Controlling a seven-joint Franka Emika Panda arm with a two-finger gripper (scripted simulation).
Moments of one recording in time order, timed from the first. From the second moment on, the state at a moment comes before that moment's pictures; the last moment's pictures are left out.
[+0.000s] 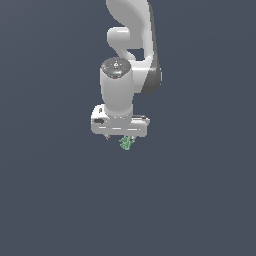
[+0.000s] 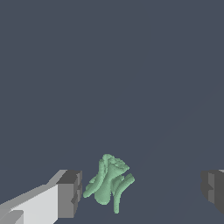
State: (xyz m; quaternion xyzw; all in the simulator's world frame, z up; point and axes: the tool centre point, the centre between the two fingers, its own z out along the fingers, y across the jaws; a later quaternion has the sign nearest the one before) arm 0.009 -0.031 0.174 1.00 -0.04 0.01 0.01
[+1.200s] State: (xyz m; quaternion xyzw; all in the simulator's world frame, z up) arm 0.005 -0.030 0.166 1.00 -0.05 0.02 0.01
